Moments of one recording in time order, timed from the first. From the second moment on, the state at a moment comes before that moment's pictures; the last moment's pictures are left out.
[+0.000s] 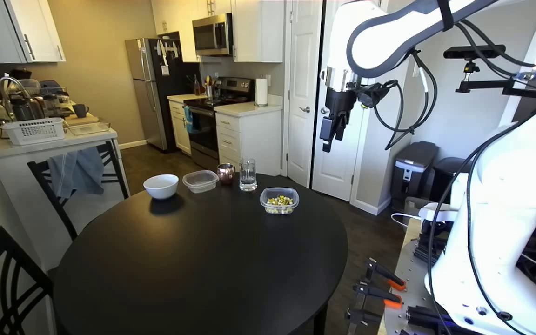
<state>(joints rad) -0.10 -0.60 -0.06 -2.69 -0.18 2.19 -0.05</state>
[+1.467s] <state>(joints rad) -0.06 0.15 -0.14 -2.08 -0.01 1.95 -0.18</state>
